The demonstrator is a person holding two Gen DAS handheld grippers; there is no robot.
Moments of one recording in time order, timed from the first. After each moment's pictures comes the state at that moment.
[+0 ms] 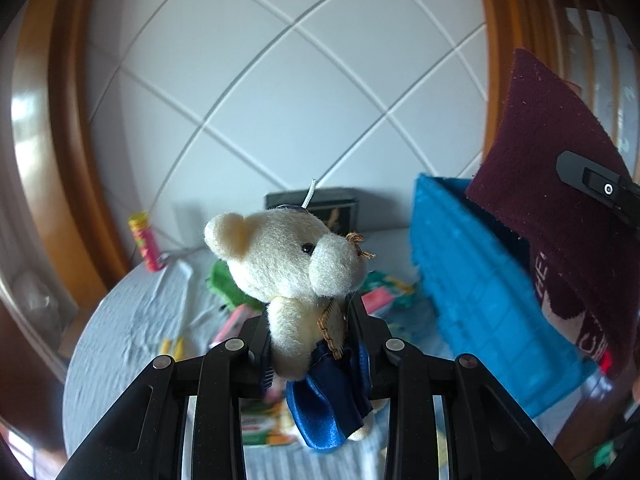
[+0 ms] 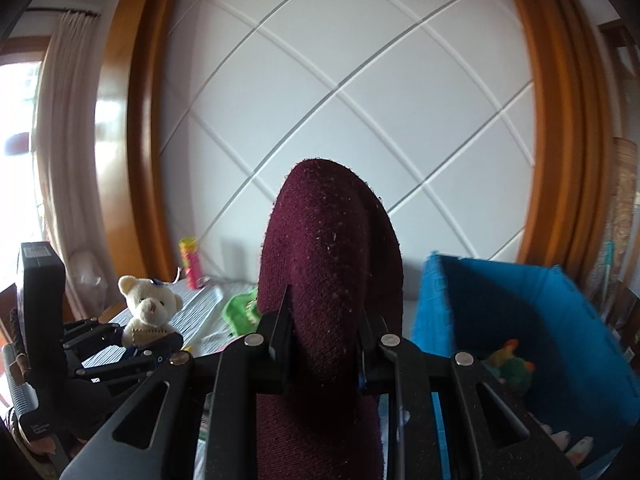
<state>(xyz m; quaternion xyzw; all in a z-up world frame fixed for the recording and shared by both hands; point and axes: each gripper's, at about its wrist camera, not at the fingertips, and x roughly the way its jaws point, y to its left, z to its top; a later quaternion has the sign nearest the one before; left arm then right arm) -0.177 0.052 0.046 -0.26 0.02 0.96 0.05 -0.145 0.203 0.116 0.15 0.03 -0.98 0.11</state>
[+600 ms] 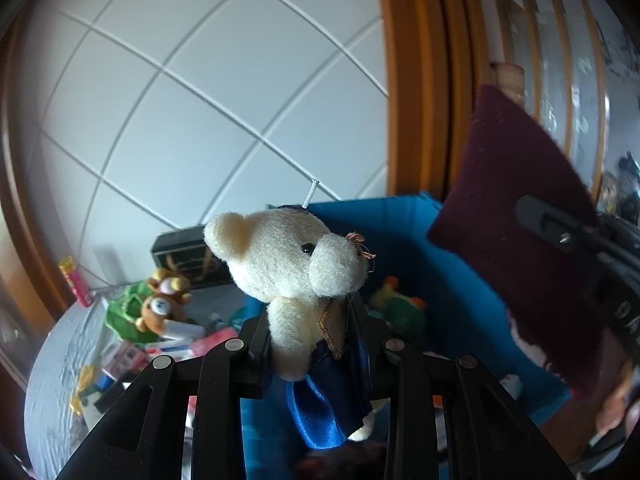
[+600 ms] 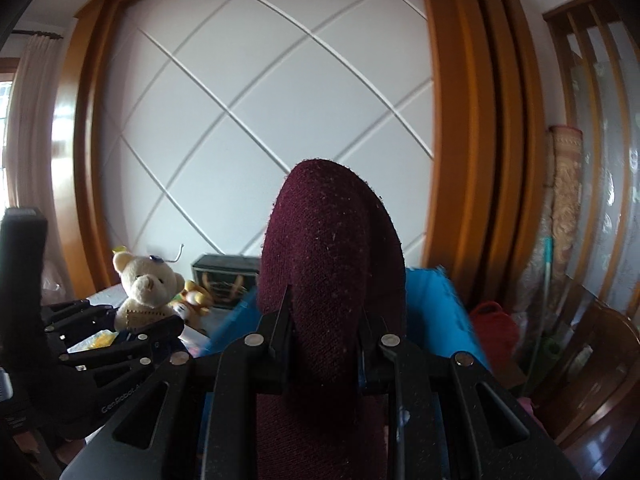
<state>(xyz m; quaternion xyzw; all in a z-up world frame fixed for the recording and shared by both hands) -0.176 0.367 0.075 -0.25 0.06 0.96 0.10 -0.138 0.495 0.122 0.16 0.02 -0.99 0.05</state>
